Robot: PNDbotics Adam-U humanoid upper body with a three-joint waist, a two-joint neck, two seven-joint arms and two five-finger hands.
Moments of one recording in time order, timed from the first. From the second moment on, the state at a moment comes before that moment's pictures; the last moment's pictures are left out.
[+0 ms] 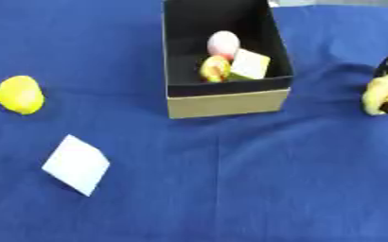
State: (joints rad) left arm -0.19 0.33 0.13 -1.98 0.12 -0.27 0.34; right arm -0.50 -1.05 0.13 -1.52 0.62 0.09 0.54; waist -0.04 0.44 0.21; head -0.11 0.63
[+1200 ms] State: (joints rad) left arm -0.19 0.34 0.13 -1.98 0.12 -0.27 0.34; right arm -0.77 -1.03 0.16 -1.82 0.33 0.16 0.52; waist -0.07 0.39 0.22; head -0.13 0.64
